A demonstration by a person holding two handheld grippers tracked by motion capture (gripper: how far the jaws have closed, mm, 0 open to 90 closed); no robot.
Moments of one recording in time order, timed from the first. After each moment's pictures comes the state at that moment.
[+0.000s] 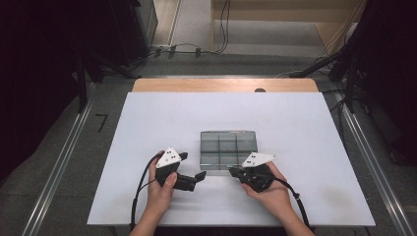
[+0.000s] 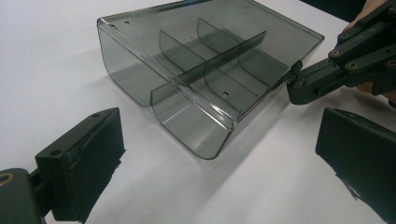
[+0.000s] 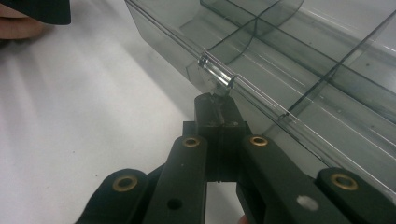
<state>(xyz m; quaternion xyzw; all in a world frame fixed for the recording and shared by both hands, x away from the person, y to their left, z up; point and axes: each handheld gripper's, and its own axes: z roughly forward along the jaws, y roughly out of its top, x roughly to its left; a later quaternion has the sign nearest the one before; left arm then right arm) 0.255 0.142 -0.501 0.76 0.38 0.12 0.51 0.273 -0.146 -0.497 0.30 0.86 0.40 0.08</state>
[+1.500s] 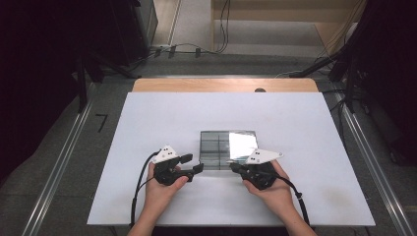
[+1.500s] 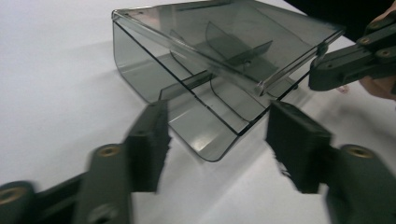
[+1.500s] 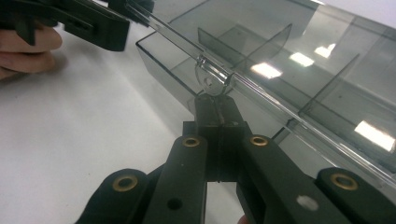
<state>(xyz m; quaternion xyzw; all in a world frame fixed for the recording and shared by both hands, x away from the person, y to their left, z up) 0.259 0.148 -0.499 0.75 0.41 0.09 0.52 0.271 -0.149 -0.476 0.30 0.85 0.43 0.10</state>
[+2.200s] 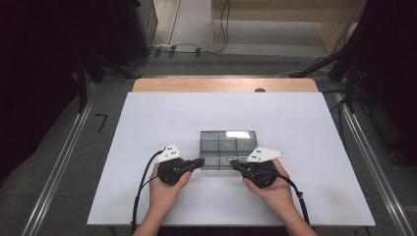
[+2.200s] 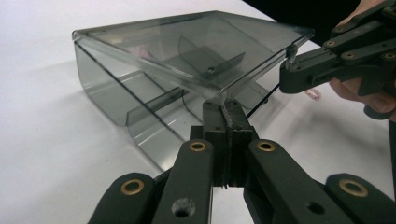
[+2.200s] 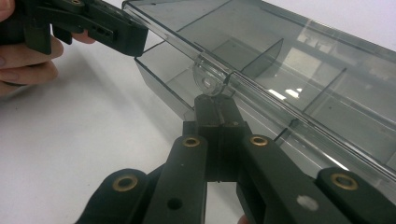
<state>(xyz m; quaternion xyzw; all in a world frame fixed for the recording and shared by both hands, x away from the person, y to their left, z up) 0.262 0.136 -0.492 0.74 0.38 0.07 0.54 0.272 -0.149 -0.471 0.30 0.84 0.44 0.11</state>
